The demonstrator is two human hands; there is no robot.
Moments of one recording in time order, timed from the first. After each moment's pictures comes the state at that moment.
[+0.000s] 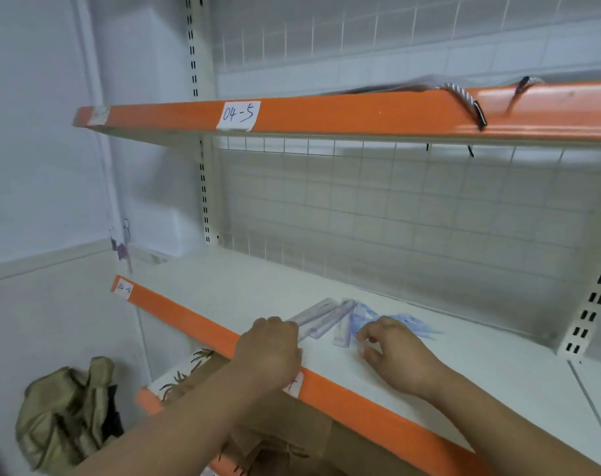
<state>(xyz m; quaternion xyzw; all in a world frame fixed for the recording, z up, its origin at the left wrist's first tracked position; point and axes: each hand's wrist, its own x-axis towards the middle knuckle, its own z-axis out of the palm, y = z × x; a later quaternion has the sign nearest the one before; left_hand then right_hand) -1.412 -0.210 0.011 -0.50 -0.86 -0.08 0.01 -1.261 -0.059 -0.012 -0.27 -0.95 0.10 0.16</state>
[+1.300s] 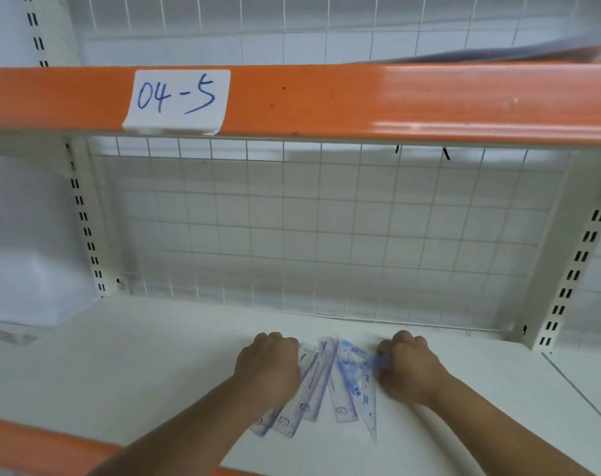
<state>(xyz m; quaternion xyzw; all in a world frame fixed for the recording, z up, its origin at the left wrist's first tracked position) -1.514 -0.078 0.001 -0.65 -0.76 -0.05 0.01 -1.309 0.030 -0.037 -0.54 -0.84 0.03 0.05</state>
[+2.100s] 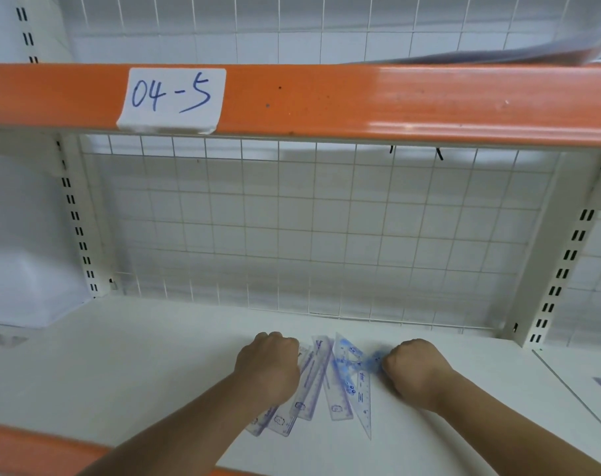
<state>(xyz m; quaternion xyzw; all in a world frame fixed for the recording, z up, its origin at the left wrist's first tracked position) -1.511 -0.073 -0.002 -0.66 -0.75 -0.04 0.00 -1.297 0.018 -0.018 -0.41 -0.88 -0.18 -0.13</state>
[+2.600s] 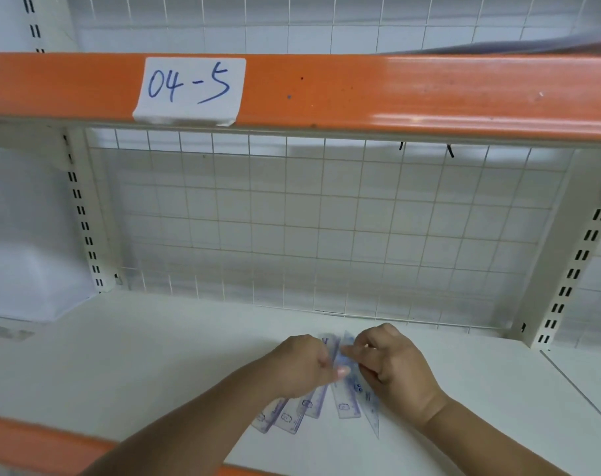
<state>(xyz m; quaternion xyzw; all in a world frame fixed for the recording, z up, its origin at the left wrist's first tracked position) -1.504 -0.062 0.003 -0.70 -0.67 -0.13 -0.23 -1.326 -0.001 -0.035 -0.23 -0.88 -0.13 0.39</state>
